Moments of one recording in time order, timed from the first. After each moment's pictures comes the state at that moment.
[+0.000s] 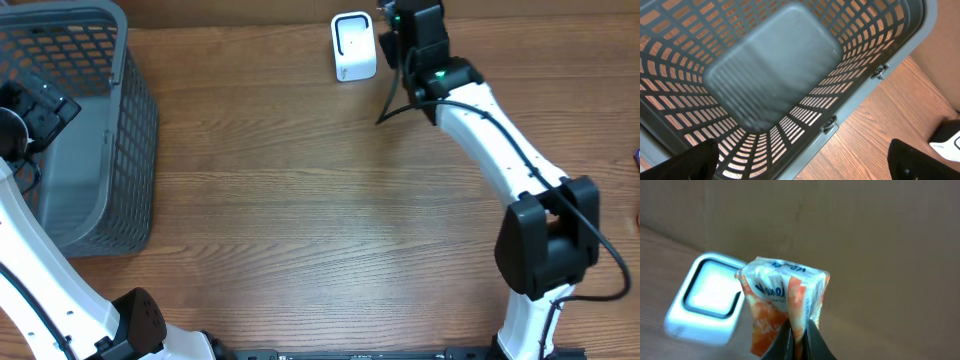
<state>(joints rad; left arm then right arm) 0.50 1.70 2.40 -1.69 -0.03 -0.42 0.37 2.03 1.75 -0.16 0.35 -0.34</state>
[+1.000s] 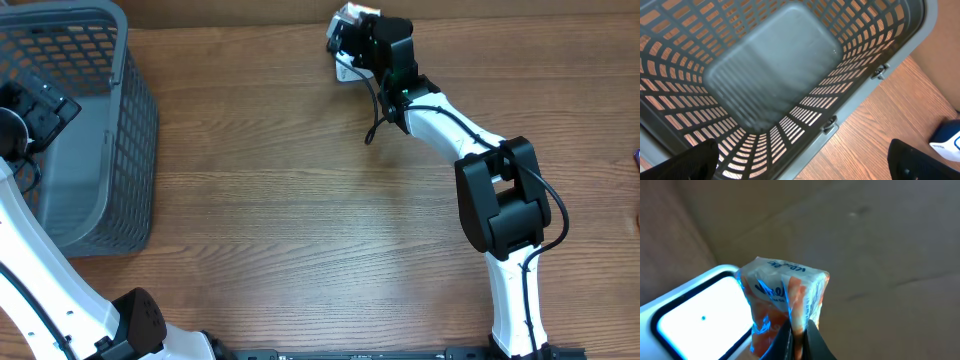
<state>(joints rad) 0.50 1.70 2.40 -1.69 -0.03 -0.42 0.38 2.31 1.75 0.33 0.14 -1.01</state>
